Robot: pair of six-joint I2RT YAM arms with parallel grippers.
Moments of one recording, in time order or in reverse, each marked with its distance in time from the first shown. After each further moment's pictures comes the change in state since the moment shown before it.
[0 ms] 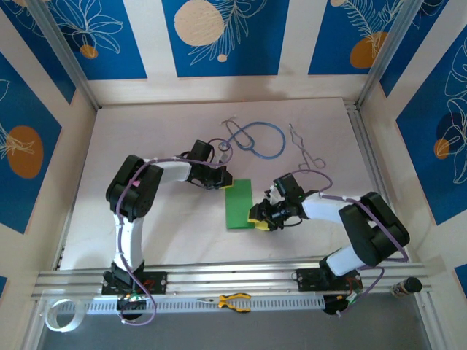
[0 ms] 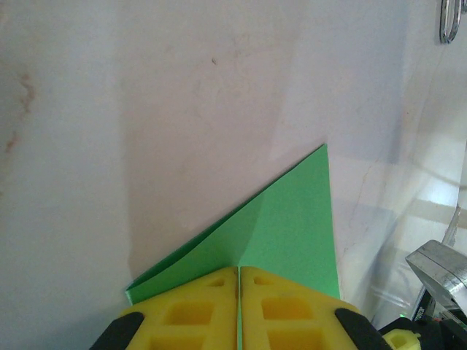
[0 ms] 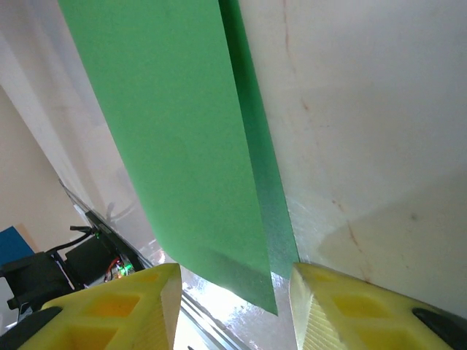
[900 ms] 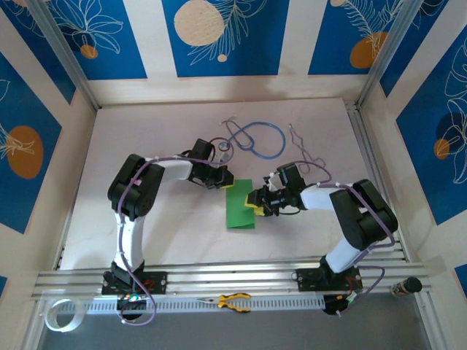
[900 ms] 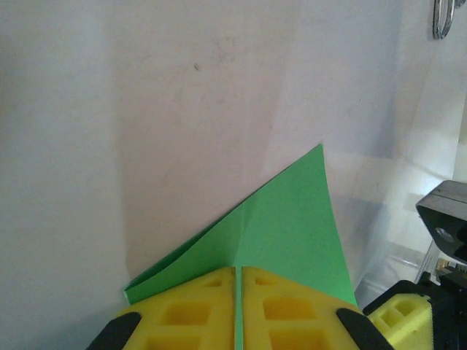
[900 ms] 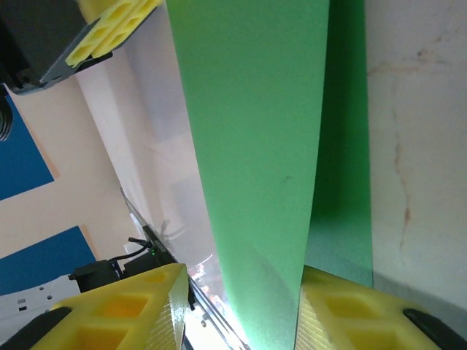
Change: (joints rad) left arm 0.000 0.021 0.036 -0.022 0.028 0.008; right arm -0.095 0.139 0.068 0.222 -0.126 0.005
